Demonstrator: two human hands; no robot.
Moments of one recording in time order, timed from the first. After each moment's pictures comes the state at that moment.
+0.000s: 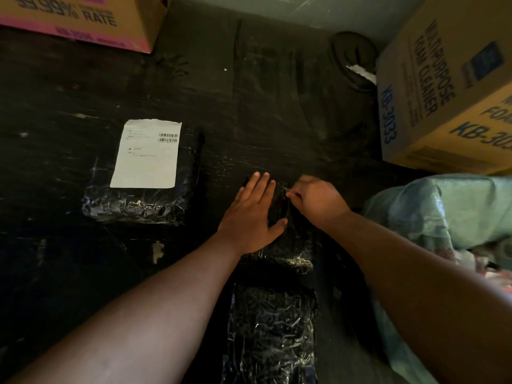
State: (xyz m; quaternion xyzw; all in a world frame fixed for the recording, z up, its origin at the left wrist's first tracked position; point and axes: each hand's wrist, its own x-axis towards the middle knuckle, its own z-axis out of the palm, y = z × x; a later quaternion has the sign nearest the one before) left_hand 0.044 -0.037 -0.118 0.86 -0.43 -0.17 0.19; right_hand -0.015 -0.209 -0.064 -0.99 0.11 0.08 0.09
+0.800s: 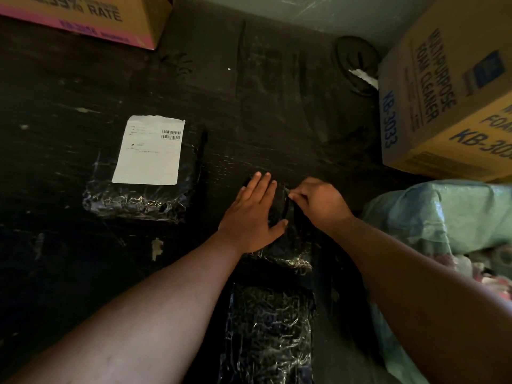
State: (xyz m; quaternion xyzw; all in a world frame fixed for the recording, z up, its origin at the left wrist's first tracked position) left_hand 0.044 -0.036 -0.116 0.86 -0.43 -0.17 0.20; right_hand -0.024 -0.214 -0.066 -0.98 0.12 0.03 0.16
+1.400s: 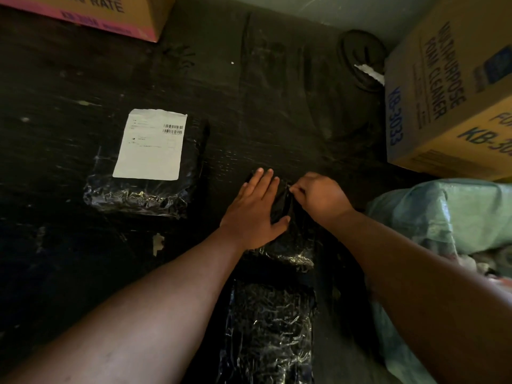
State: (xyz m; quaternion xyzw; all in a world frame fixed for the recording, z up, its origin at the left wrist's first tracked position) left_hand 0.043 -0.037 -0.117 0.86 -0.43 -0.17 0.20; right_hand -0.010 -0.211 -0.066 -0.98 0.13 0.08 0.10
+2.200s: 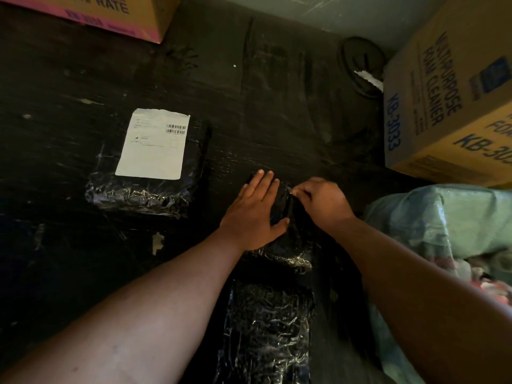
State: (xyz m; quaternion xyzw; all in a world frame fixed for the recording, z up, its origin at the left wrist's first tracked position) left_hand 0.043 -0.035 -0.117 0.86 -0.43 -0.16 0.20; right_hand -0.022 -0.208 -0.063 -0.97 0.18 0.03 0.19
